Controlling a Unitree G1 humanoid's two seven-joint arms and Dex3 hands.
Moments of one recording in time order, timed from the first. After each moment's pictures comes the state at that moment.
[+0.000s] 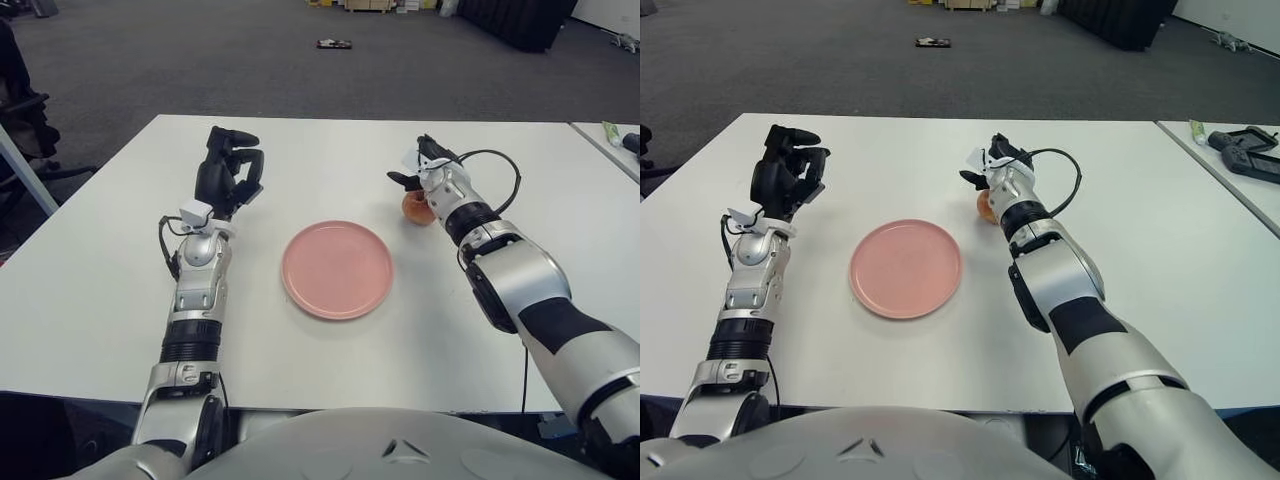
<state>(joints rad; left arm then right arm) -0.23 0.11 0.14 0.16 -0.09 -0.28 -0.07 -1.00 -0.12 0.30 1.21 -0.46 0.25 -0.19</state>
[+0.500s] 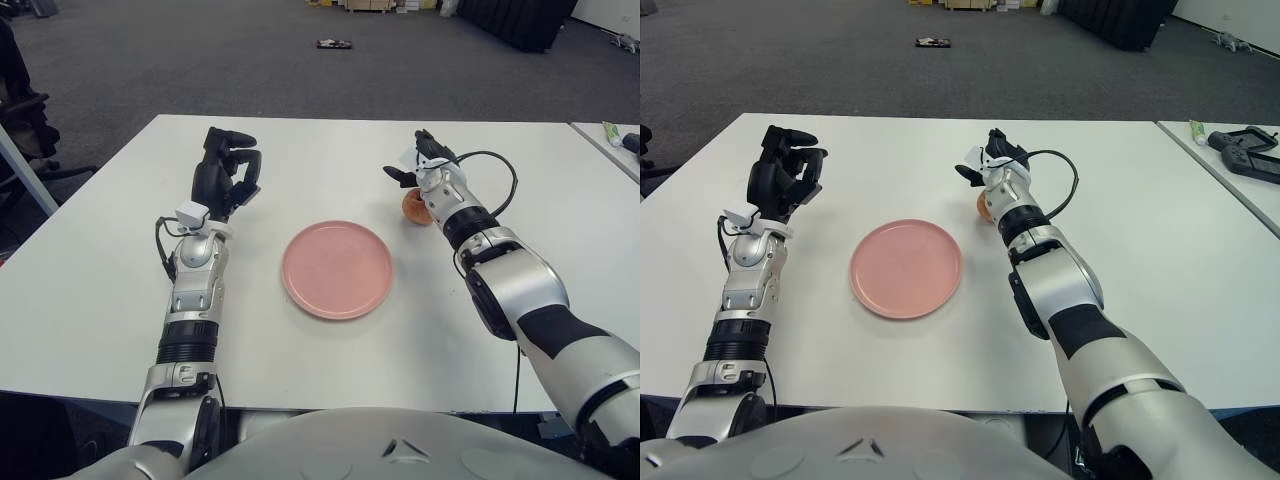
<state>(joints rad) -0.21 0.11 0.14 0.15 -0.10 -0.30 -0.08 -0.95 -0.13 0.28 1.11 -0.45 0.22 -0.23</state>
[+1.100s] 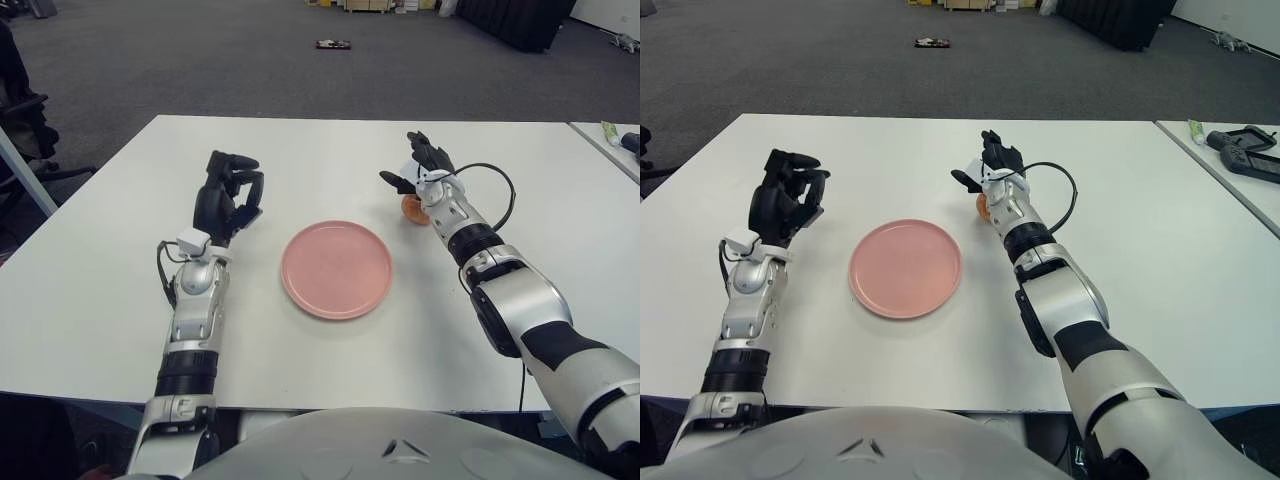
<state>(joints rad) -0.05 0.07 0.10 0.06 -0.10 -0.31 -0.08 -0.86 -0.14 0.28 1.05 -0.45 0.08 -0.26</state>
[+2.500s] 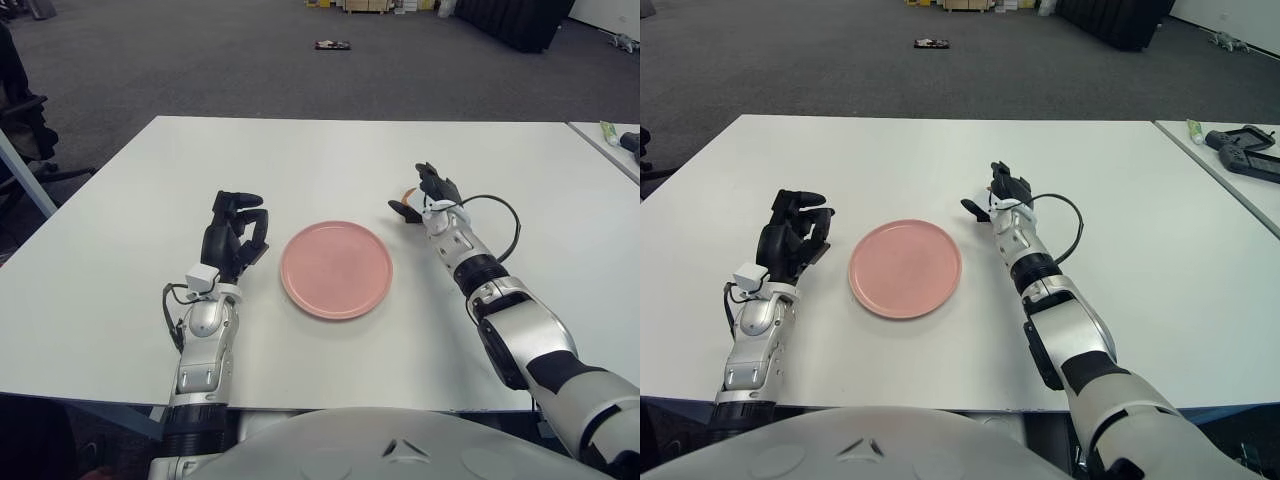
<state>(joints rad) 0.17 -0.01 0.07 -0.13 -0.05 -0.16 -0.01 -0.66 -0.15 0.28 0.94 -0.46 0.15 -0.29</state>
